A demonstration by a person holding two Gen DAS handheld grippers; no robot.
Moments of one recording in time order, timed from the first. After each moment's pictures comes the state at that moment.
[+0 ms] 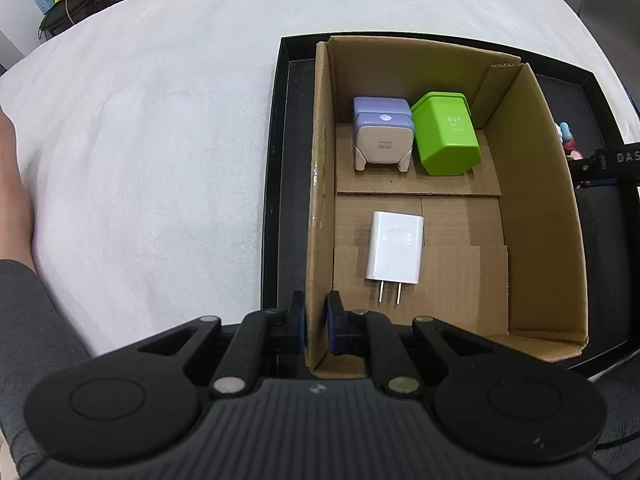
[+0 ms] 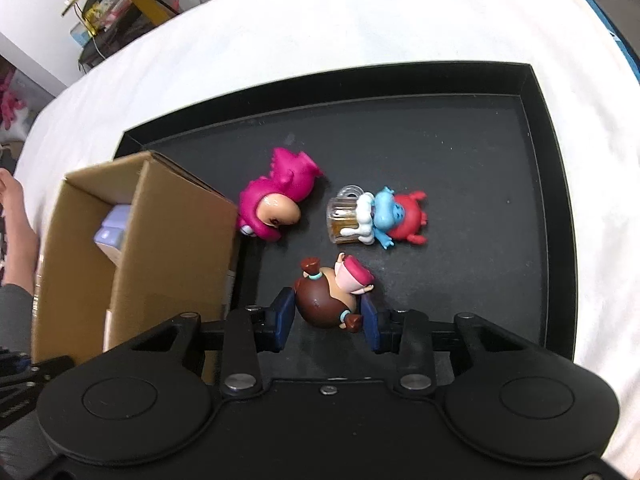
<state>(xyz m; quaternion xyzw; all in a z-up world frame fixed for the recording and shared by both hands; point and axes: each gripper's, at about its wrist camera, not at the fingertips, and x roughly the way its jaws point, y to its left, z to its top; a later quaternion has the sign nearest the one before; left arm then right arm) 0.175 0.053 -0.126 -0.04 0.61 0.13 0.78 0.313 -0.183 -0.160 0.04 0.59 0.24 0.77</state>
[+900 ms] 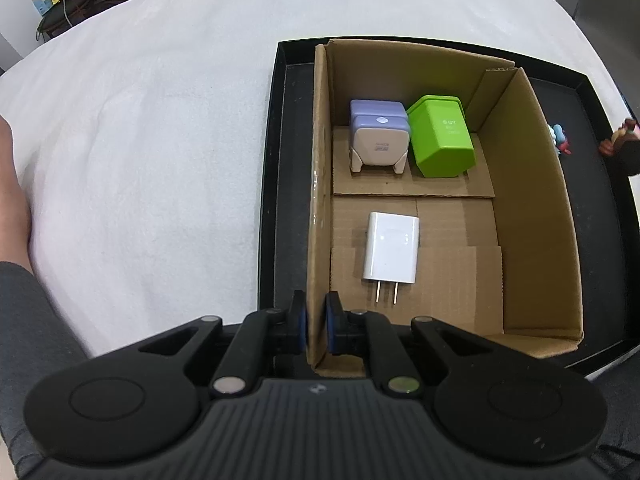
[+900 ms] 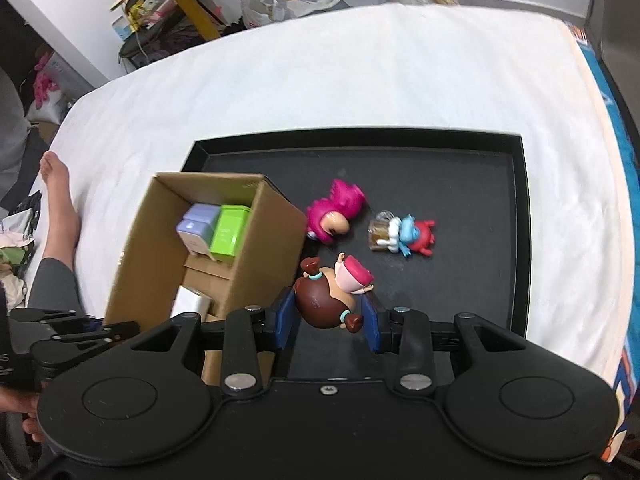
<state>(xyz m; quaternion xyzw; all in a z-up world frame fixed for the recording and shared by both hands) 0.172 0.055 -0.122 -0.04 0.60 0.12 0.79 0.288 -0.190 -0.074 0.01 0.56 0.29 0.78</state>
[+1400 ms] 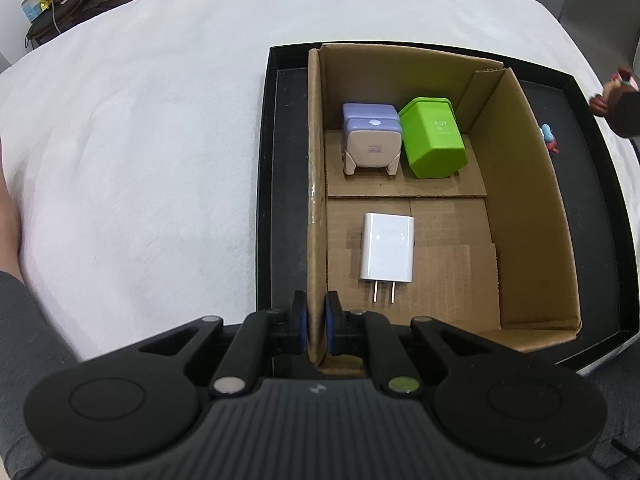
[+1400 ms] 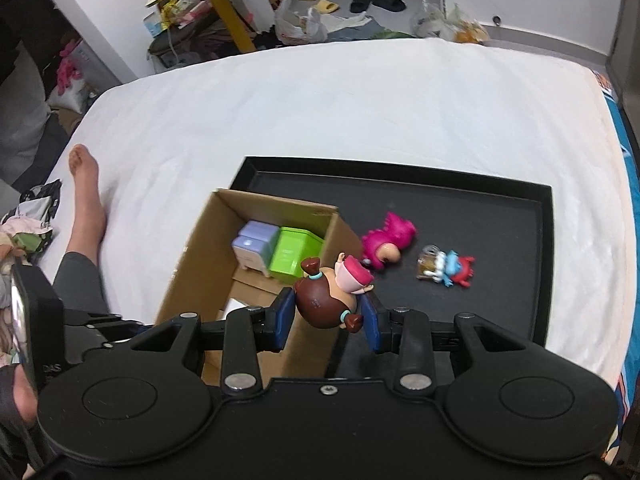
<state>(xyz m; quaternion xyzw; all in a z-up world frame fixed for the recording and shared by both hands) 0.168 0.058 -0.120 -0.04 0.59 0.10 0.80 0.272 -0.152 -0.030 -0.01 0.53 0.32 0.78</state>
